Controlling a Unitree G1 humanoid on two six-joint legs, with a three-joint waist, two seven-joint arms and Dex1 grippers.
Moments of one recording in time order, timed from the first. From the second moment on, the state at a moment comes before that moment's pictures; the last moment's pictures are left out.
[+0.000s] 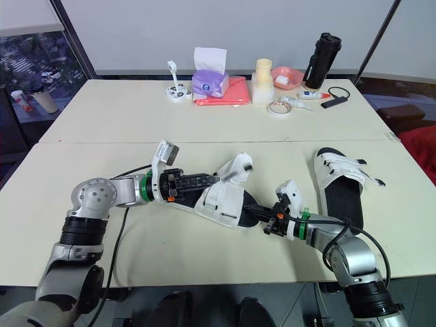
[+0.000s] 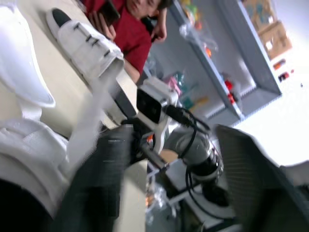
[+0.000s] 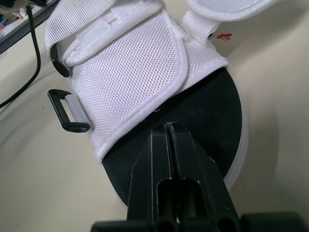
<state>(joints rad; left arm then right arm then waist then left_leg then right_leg) -0.65 0.34 0.11 0.11 -1.04 1.25 -0.81 -0.15 -0.57 0.03 -0.13 0.52 0.56 0.85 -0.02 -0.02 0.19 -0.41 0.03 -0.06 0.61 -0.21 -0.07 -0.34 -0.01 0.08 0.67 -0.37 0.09</state>
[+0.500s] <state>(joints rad) -0.90 0.45 0.01 0.33 -0.71 0.82 -0.97 -0.16 -0.57 0.03 -0.11 0.52 0.56 0.85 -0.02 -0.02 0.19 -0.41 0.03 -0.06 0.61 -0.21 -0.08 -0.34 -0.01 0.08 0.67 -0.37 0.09</state>
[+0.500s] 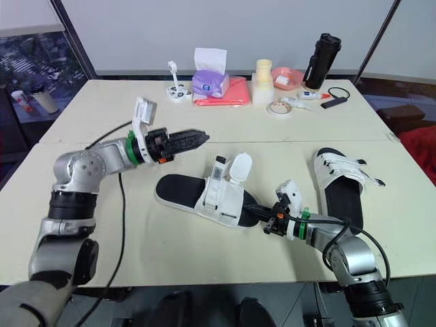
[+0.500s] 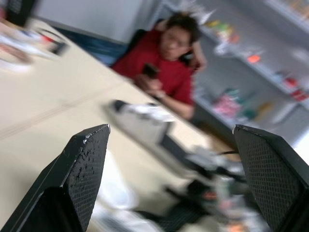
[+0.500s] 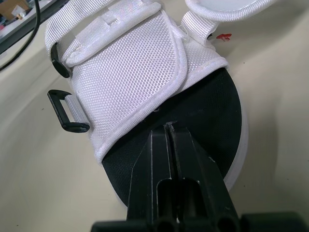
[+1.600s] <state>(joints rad) -1.07 0.28 0.02 0.88 -0.45 0.71 -1.29 -0.15 -0.53 0.03 -0.11 0.52 0.54 0.83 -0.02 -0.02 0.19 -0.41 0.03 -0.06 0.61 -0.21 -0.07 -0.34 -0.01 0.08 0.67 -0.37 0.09</state>
